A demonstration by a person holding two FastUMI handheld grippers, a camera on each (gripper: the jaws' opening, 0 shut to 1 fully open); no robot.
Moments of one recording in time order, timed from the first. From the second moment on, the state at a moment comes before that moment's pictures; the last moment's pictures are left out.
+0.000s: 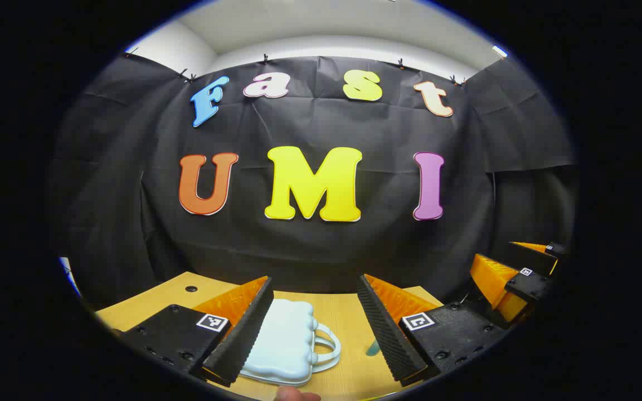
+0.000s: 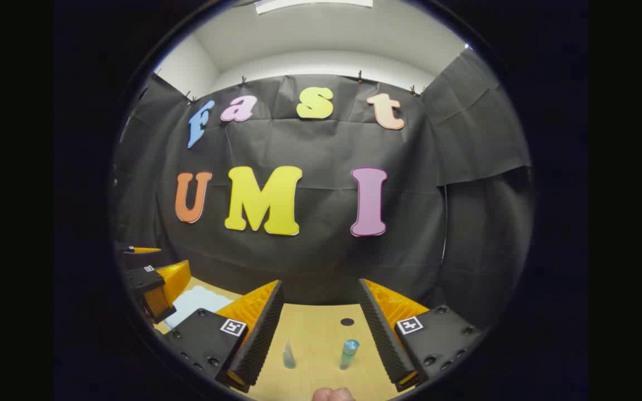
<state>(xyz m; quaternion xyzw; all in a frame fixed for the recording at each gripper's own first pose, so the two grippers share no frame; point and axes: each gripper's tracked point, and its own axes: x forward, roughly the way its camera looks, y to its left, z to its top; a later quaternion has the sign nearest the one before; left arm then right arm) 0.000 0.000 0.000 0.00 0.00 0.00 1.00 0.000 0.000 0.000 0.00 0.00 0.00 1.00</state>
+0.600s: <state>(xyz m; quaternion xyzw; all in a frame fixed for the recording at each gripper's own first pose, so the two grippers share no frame) 0.011 -0.002 -0.016 0.01 0.01 0.01 1.00 0.016 -0.012 -0.015 0.00 0.01 0.01 1.00</state>
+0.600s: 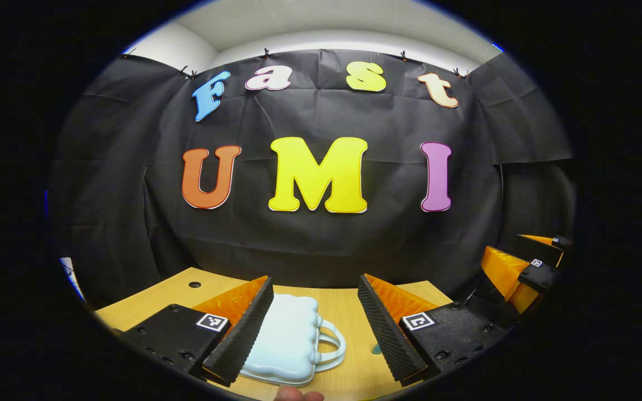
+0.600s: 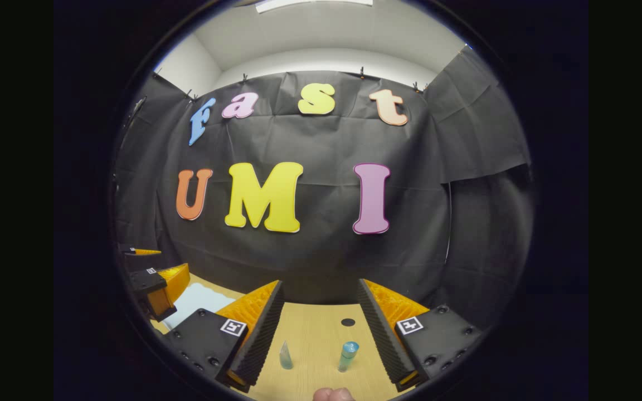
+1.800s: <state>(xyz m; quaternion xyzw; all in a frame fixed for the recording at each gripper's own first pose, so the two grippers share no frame) 0.054 -0.040 -0.195 0.37 0.20 -0.17 0.89 0.008 -0.128 -0.083 -0.01 0.09 -0.09 0.99</state>
